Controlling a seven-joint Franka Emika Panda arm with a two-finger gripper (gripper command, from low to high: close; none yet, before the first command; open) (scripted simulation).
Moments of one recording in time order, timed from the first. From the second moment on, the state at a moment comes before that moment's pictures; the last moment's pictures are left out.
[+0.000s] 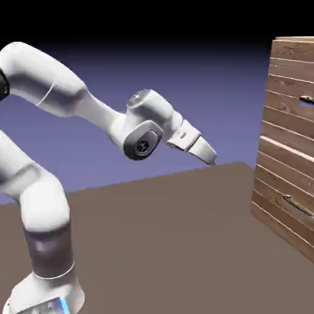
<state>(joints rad) -0.01 -0.54 0.03 -2.79 -0.05 3.03 0.69</state>
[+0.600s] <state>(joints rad) -0.36 -0.14 0.44 -2.49 -0.74 2.98 -0.09</state>
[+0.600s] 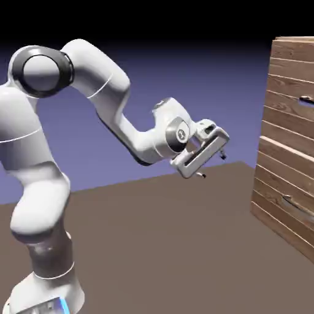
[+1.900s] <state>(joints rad) -1.12 0.74 1.34 -1.83 -2.23 2.86 -1.79</state>
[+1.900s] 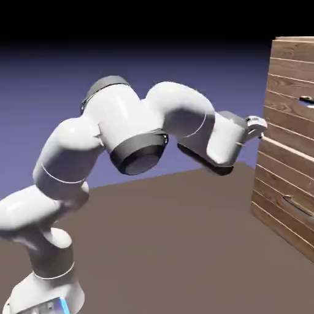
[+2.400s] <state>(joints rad) -1.24 1.00 1.54 -1.54 -2.61 2.85 -2.31</state>
